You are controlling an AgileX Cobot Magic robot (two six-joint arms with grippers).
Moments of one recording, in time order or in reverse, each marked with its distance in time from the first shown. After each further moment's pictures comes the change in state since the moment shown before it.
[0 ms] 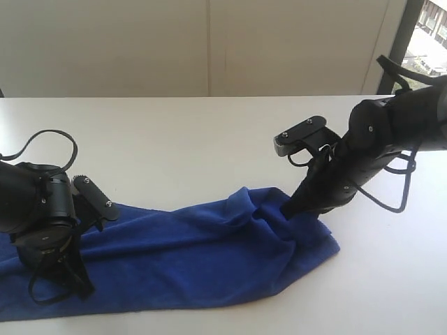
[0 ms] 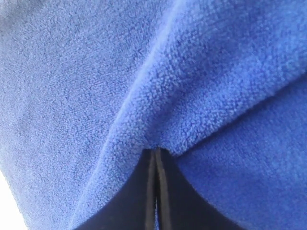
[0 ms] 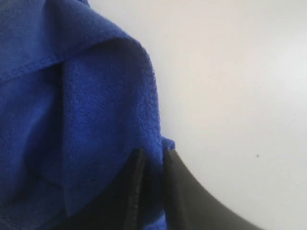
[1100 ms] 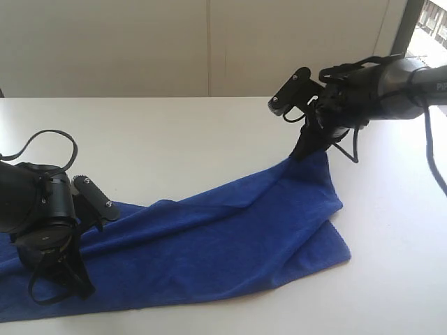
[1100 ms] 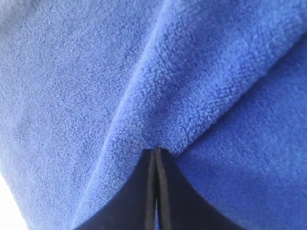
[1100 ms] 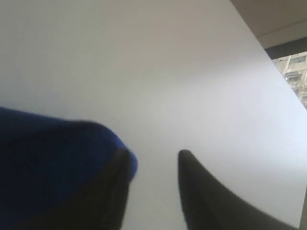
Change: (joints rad) left arm 0.000 0.000 0.000 0.000 -0.002 0.002; right arm 0.000 0.219 -0.330 -0.977 -0.031 0.628
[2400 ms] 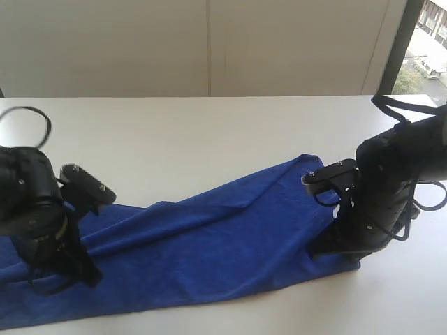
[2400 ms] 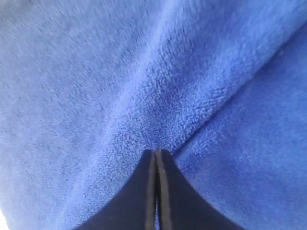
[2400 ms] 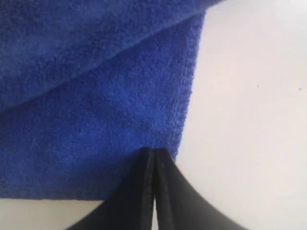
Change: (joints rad) left arm 0.006 -0.122 -0.014 -0.122 0.005 0.012; right arm -0.002 -0.204 0.475 0.739 0.188 -0.215
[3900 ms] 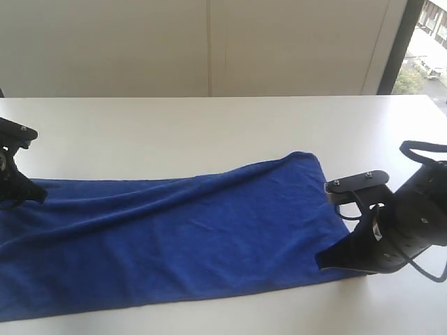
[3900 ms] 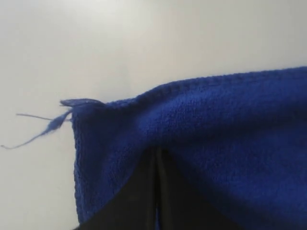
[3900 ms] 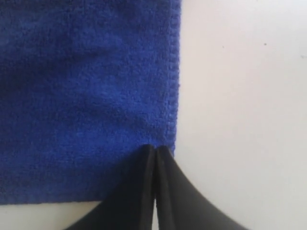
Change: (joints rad) left arm 0.552 0.322 -0.334 0.172 -0.239 -0.001; right arm 0.008 -0.101 0.252 -0.200 -0.273 0.363
